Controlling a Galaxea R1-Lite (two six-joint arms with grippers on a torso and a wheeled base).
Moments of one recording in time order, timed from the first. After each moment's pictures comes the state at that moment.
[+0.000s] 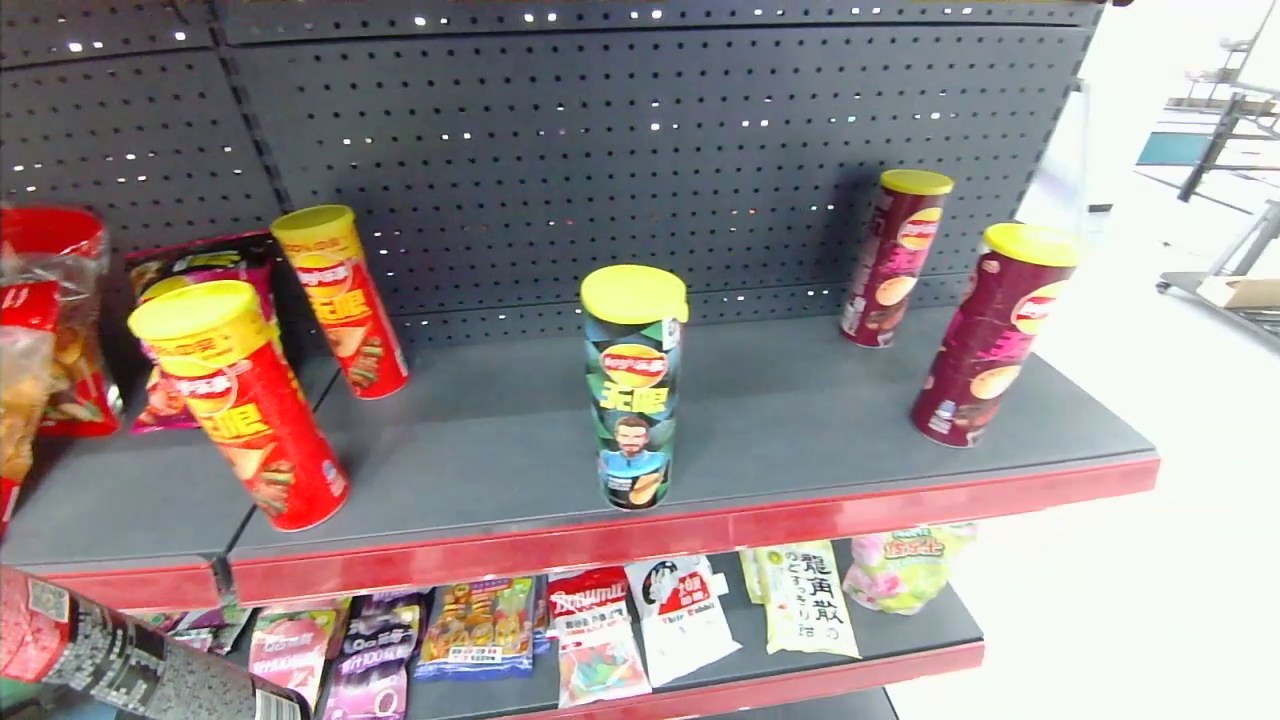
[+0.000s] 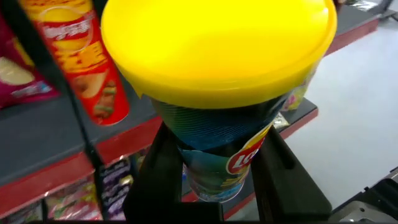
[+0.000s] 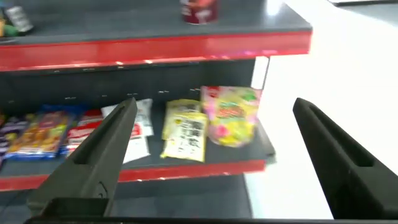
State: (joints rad) left arm -0.07 0.41 -0.43 0.10 -0.38 0.05; right arm 0.00 0.00 0.00 0.00 0.05 0.00
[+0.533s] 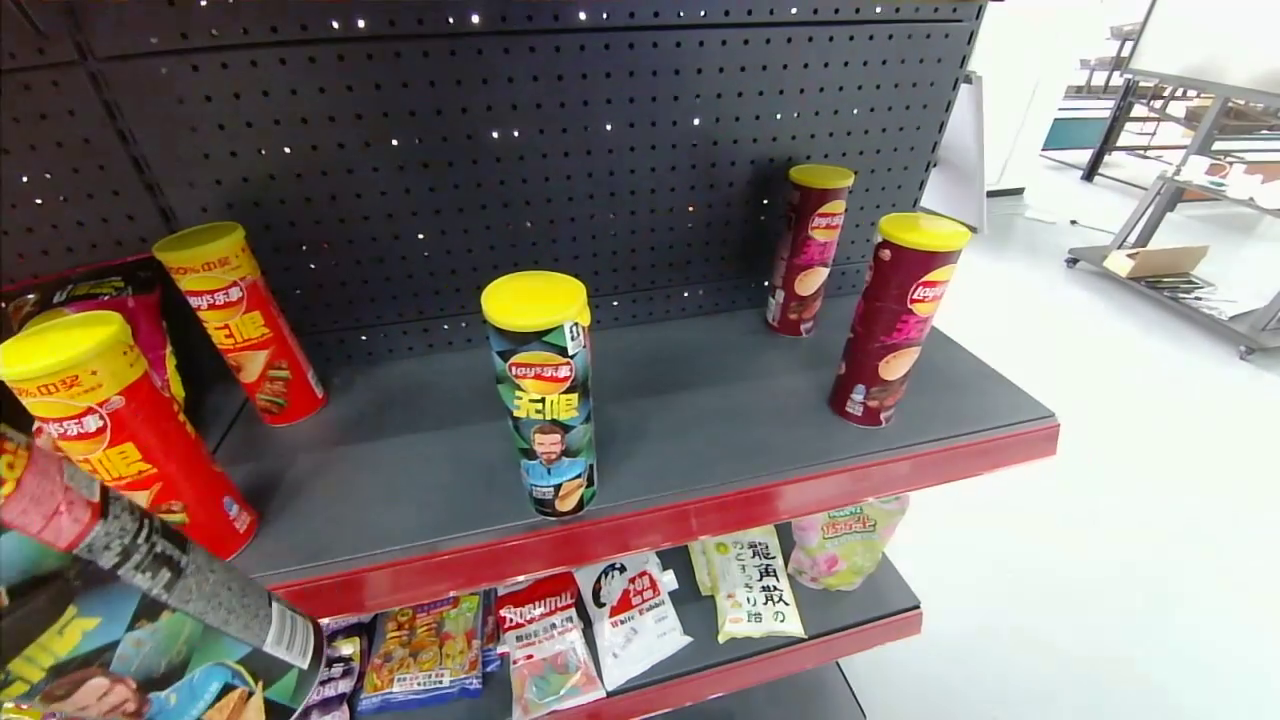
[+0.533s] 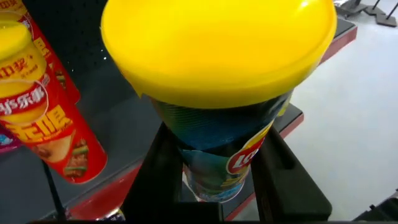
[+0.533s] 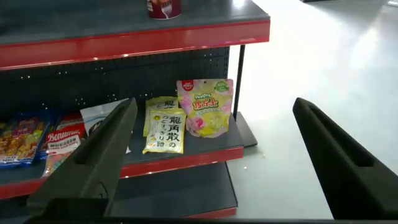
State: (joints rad) left arm -0.07 0.59 -0.52 0.01 -0.37 0.05; right arm 0.00 0.00 0.00 0.00 0.05 0.00
